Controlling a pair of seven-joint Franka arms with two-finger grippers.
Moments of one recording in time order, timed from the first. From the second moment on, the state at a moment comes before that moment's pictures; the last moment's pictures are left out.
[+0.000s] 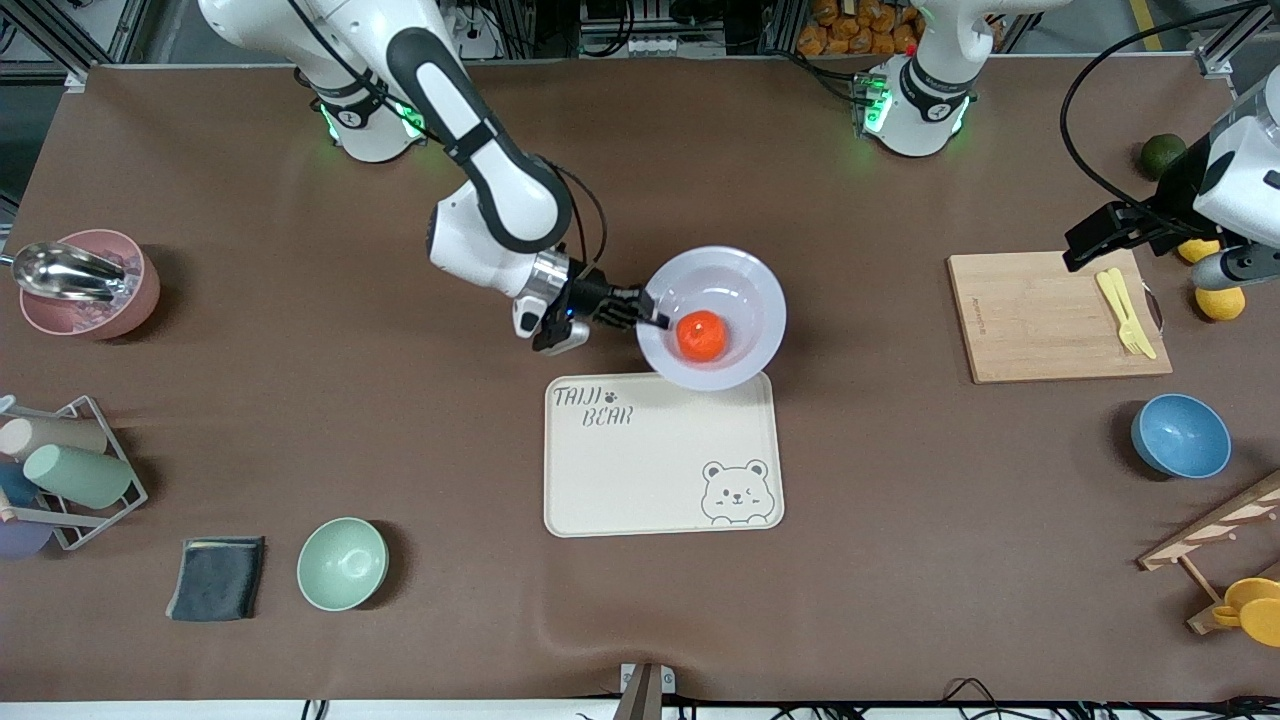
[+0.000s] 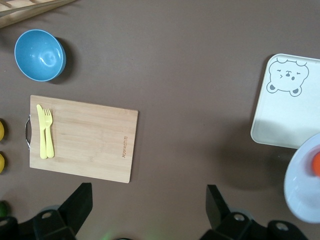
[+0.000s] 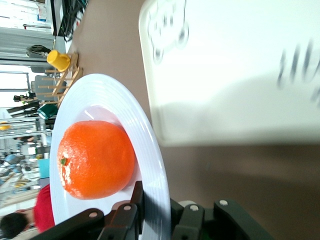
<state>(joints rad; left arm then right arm) -0.01 -0.02 -0.08 -1.59 0.00 1.54 -0.27 0.66 0.48 0.07 -1.93 1.73 2.62 -0.66</state>
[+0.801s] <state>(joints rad) -0.01 -0.02 -0.08 -1.60 0.00 1.54 -0.27 0.59 0.81 0.03 -1.63 1.53 2.66 -0.70</state>
